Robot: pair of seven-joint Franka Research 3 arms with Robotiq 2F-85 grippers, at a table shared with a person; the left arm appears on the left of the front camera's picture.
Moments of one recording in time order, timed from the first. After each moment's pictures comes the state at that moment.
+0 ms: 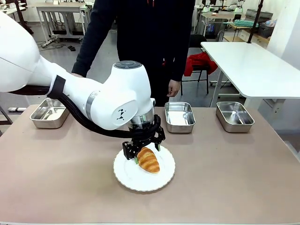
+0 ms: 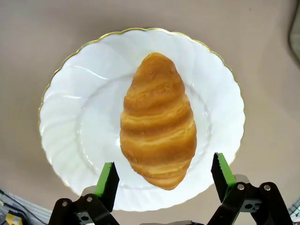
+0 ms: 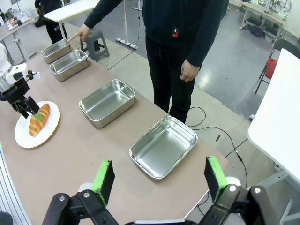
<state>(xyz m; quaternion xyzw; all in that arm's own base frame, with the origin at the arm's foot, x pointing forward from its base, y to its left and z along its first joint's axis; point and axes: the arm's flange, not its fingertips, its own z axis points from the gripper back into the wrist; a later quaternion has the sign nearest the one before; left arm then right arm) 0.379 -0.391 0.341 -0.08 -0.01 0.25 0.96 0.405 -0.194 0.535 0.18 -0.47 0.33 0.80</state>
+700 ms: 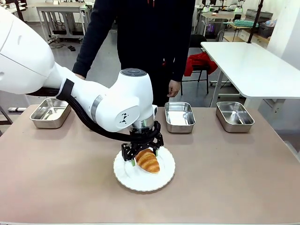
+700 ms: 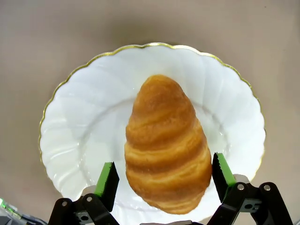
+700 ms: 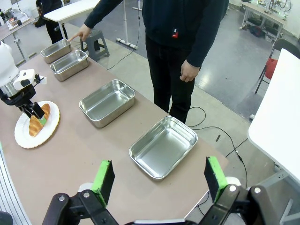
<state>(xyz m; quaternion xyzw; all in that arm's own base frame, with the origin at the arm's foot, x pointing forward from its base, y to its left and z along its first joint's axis) 0.393 -0.389 0.312 -0.05 0.00 0.20 0.98 0.405 -0.194 0.535 0.18 -0.47 0.33 0.80</state>
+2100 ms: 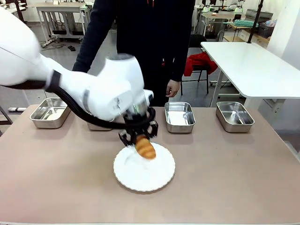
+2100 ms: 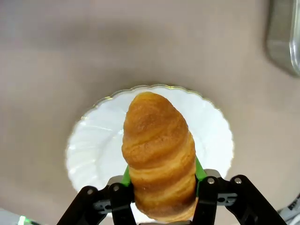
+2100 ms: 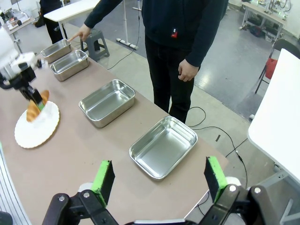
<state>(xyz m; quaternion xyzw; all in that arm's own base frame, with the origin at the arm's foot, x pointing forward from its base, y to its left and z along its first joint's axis) 0.422 -0.359 0.367 -0.09 -0.03 0.14 0.98 0.405 -0.194 0.535 0.18 -0.47 0.33 0.80</state>
